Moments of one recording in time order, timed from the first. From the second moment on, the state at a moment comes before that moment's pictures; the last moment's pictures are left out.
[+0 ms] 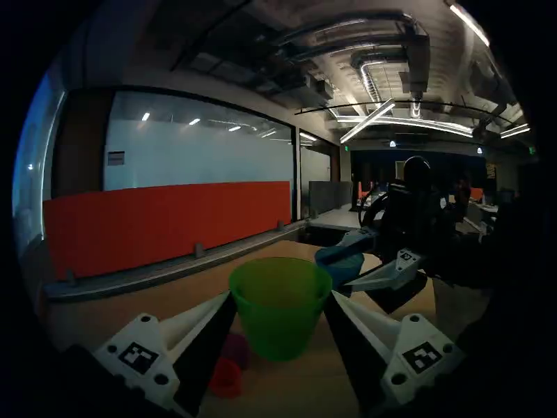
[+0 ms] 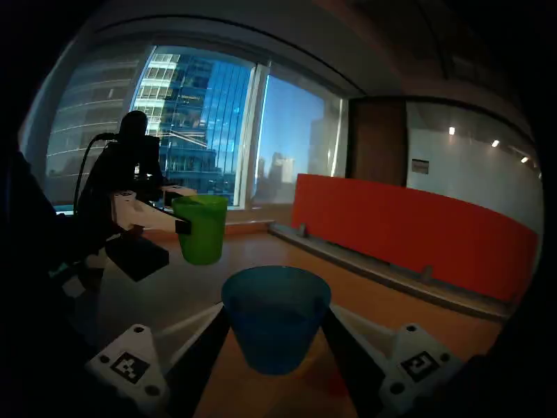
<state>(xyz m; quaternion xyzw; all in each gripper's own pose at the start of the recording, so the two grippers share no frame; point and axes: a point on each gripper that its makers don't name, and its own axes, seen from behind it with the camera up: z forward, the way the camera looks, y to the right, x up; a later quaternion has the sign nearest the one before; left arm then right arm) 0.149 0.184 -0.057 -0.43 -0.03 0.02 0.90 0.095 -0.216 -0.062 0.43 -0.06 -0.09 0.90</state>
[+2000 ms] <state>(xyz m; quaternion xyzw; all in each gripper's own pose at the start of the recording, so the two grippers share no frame) 0.103 0.190 -0.057 -0.43 -0.06 0.01 0.90 0.157 -0.256 -0.024 0.46 -0.02 -0.10 0.88</state>
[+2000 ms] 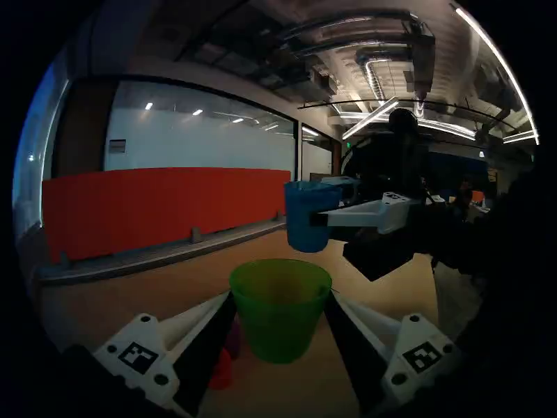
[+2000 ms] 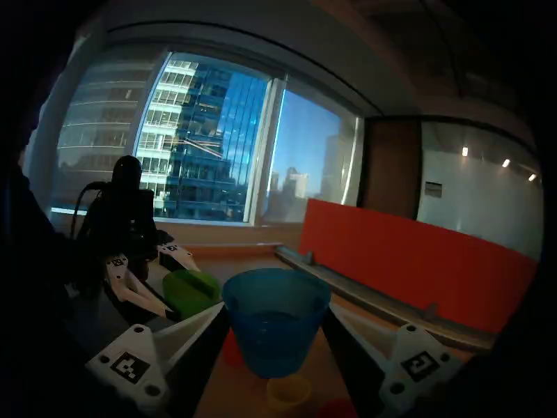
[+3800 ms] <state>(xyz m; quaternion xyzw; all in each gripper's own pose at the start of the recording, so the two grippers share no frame) 0.094 0.222 -0.052 -0.45 -0.06 0.02 0.89 0.183 -0.258 -0.002 0.46 0.02 -0.17 0.87</state>
